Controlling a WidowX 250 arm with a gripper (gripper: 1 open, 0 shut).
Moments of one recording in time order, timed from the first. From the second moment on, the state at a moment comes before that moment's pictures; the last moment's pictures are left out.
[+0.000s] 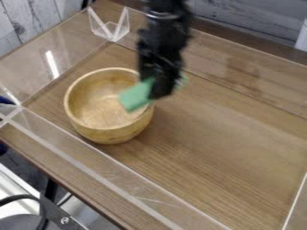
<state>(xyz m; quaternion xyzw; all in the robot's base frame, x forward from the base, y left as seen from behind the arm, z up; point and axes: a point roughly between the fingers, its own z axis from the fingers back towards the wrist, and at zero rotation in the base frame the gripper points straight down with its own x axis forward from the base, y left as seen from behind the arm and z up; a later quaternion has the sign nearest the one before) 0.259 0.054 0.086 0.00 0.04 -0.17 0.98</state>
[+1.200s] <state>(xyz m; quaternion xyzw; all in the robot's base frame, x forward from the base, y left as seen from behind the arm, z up) 0.251 0.153 0.059 0.00 0.01 -0.14 0.99</state>
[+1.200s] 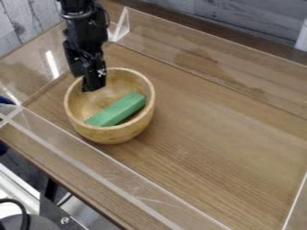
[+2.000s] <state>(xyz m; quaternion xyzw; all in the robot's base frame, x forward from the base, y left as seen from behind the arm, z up) 0.256 0.162 0.056 -0.01 0.05 -0.13 0.99</state>
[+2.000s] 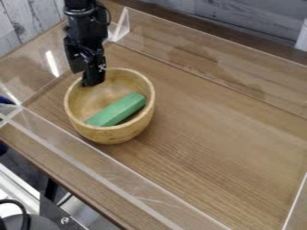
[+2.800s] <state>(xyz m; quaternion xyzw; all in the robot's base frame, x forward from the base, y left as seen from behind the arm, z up) 0.250 0.152 0.032 -0.01 0.06 -0.15 0.99</state>
